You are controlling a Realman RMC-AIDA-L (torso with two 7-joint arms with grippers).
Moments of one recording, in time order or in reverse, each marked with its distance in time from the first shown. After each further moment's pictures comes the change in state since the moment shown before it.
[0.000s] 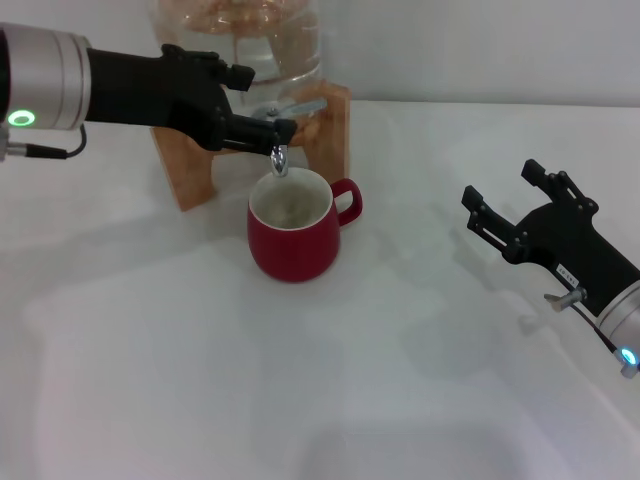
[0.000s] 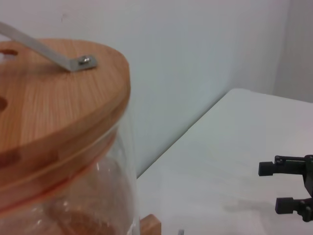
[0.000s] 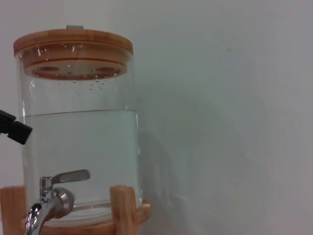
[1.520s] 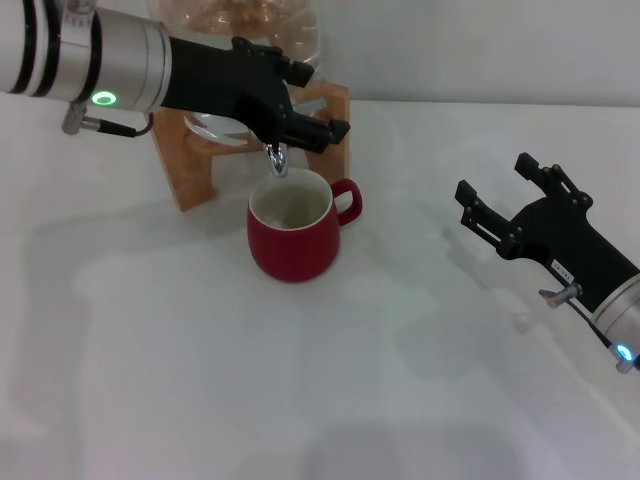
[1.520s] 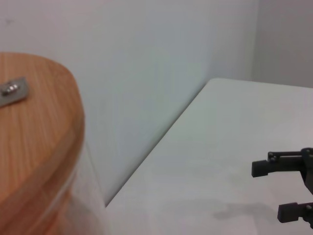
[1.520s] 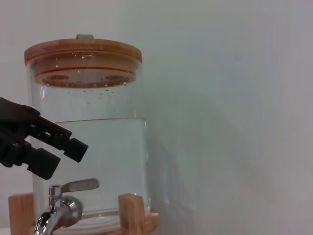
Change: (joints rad) left arm -0.164 -0.021 0.001 -0.197 0.060 0.053 0.117; right arm 0.011 0.000 -0.009 0.001 0.000 -0.017 0.000
